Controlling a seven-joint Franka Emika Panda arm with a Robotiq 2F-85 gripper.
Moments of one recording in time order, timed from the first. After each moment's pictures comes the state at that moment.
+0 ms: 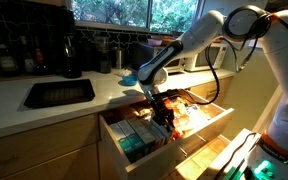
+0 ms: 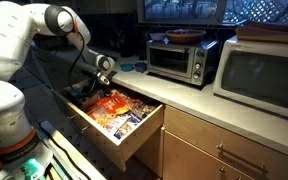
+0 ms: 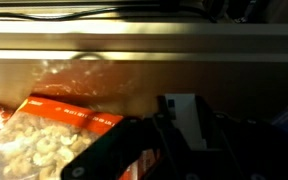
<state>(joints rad) 0.26 0.67 0.11 -1.83 0.22 1.59 0.28</state>
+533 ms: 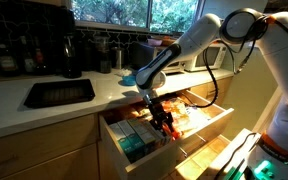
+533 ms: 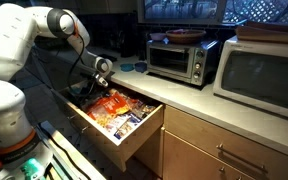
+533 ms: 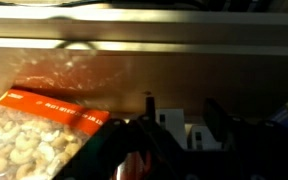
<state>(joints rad) 0.27 0.70 0.12 -1.82 0.22 1.64 0.28</state>
